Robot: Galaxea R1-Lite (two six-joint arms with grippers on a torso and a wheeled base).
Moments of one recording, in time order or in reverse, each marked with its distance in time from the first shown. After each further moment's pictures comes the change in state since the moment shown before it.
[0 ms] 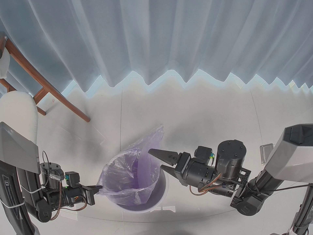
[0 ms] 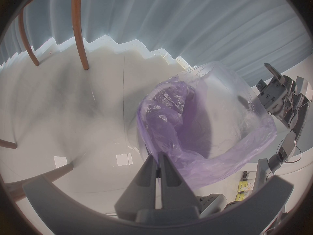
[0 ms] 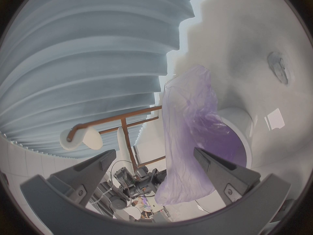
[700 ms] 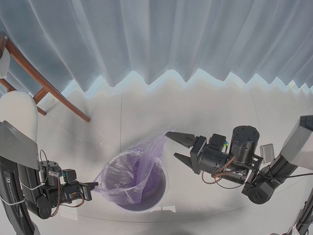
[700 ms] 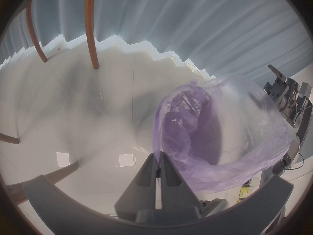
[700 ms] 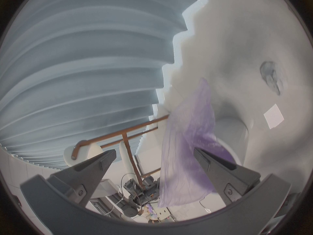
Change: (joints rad) left arm 0.067 0.039 -0.038 -0.001 0.000 -0.008; right arm -0.106 -0.080 -0.003 0.072 0.016 0.054
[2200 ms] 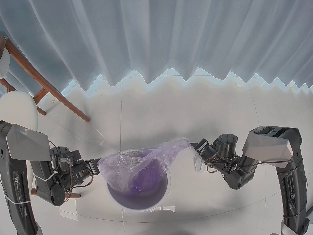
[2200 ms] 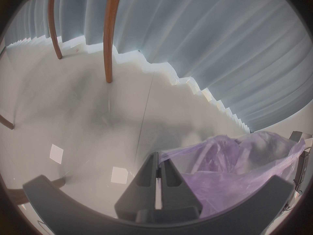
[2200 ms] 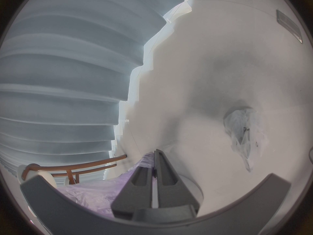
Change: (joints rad) left arm -0.034 0.093 -0.309 0.000 0.188 -0.274; right arm -0.256 0.489 -0.328 -0.044 -0.152 -0.150
